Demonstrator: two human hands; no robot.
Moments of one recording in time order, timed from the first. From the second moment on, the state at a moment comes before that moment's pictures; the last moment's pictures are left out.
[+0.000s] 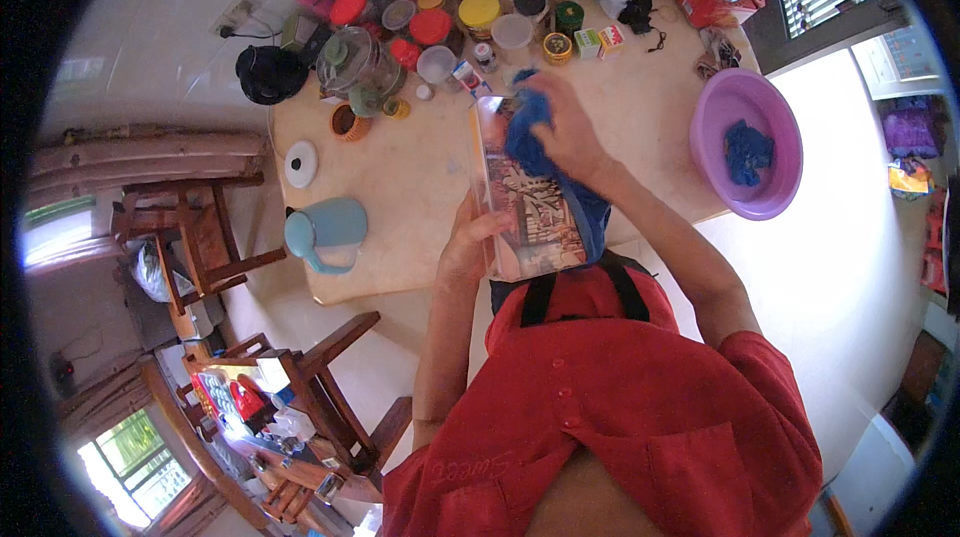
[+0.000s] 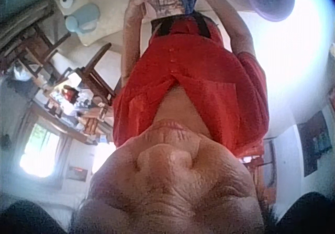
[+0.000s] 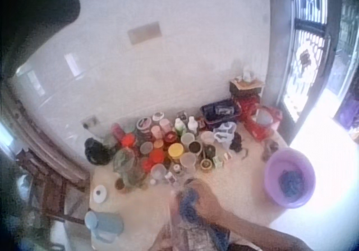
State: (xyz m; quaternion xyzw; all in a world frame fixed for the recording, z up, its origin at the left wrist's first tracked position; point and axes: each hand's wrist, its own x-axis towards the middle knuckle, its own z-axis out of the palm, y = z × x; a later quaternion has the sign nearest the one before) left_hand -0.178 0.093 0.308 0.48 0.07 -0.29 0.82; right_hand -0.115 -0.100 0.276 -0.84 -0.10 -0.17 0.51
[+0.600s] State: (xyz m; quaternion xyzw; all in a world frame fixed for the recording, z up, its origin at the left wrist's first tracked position) left_hand -0.170 0.109 0.315 0.47 0.11 -0.19 0.85; right_hand -0.158 -0.095 0.248 -0.82 -0.24 -0.11 0.51
